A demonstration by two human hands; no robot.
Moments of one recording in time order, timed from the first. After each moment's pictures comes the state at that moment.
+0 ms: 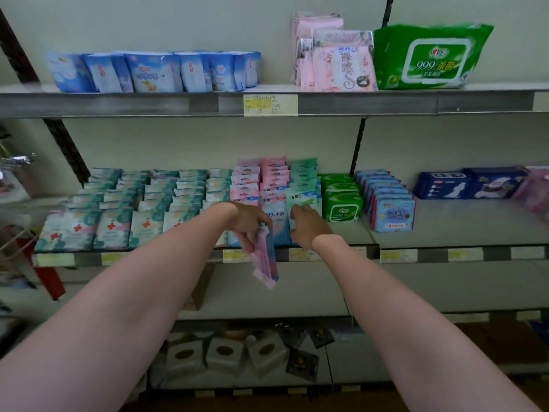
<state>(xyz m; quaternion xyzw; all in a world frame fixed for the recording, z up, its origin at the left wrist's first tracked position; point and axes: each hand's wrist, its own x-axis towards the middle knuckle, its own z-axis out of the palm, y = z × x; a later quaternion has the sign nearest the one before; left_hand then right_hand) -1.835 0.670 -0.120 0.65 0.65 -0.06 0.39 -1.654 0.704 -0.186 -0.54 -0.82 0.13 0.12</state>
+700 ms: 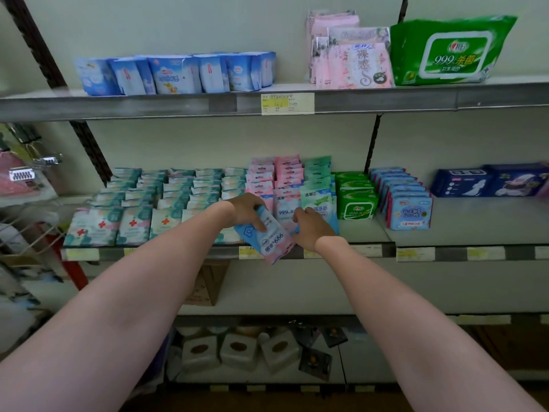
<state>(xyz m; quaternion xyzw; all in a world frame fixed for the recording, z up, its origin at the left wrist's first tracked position) -1.874 0.662 -0.123 0.66 0.68 0.09 0.31 -1.675 0.692 -0.194 -0.52 -0.83 0.15 0.11</state>
